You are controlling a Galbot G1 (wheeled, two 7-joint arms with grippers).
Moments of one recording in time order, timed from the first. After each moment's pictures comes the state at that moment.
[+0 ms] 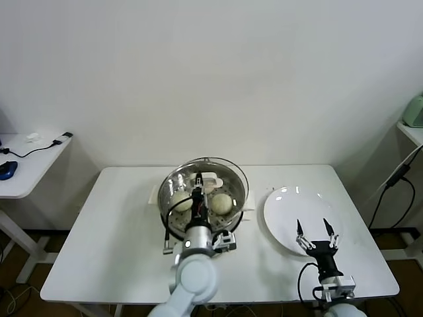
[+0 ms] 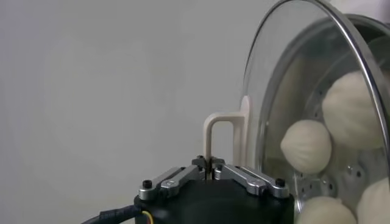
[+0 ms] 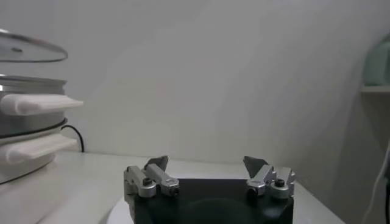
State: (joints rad) left arm 1.07 -1.47 0.08 -1.87 1.56 0.68 0.20; right arm -1.45 1.26 0.56 1.68 0.22 0.25 0.05
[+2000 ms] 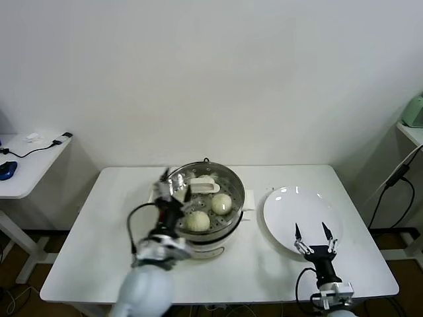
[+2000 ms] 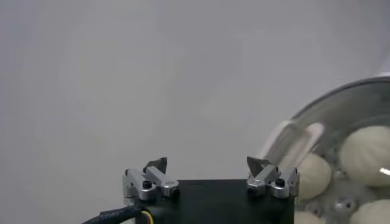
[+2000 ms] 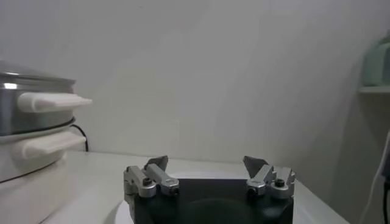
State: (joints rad) left arm 1.27 -1.34 -0.22 -2.13 0.74 0.44 -0.01; right arm -1.49 1.28 0.55 1.69 0.20 0.28 0.05
